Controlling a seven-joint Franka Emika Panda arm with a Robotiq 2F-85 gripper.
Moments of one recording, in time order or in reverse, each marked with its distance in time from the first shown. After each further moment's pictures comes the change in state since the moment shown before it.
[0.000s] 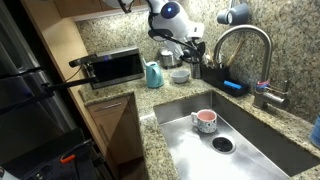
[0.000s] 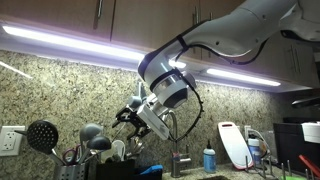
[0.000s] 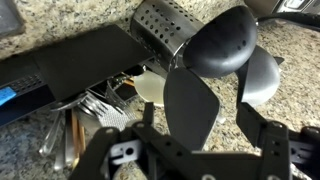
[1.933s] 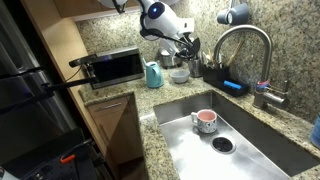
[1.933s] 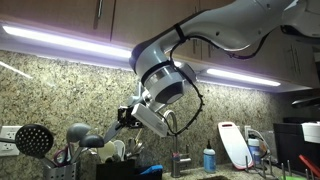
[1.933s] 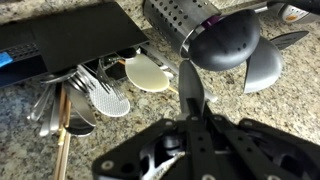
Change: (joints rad) arm 0.012 -0.015 0.089 -0.026 0.001 0.214 -0.136
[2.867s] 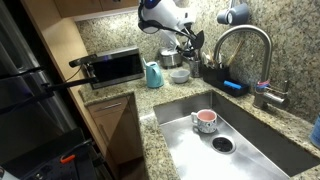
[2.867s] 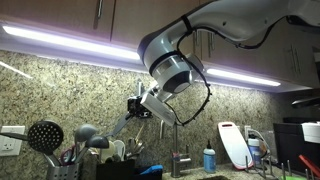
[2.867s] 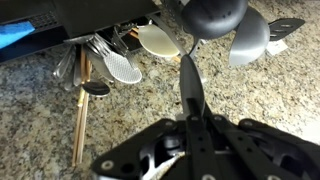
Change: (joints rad) arm -0.050 -0.096 0.024 -0.090 0.001 0.053 0.000
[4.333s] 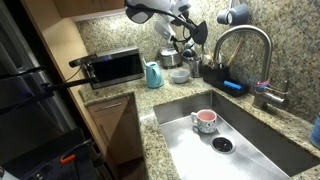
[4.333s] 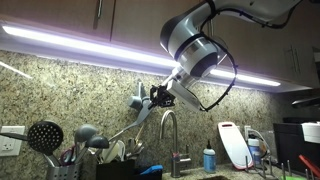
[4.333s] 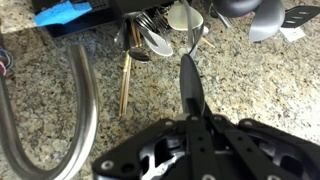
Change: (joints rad) arm -0.235 -0.243 0.196 -0.335 -0.049 0.107 0.004
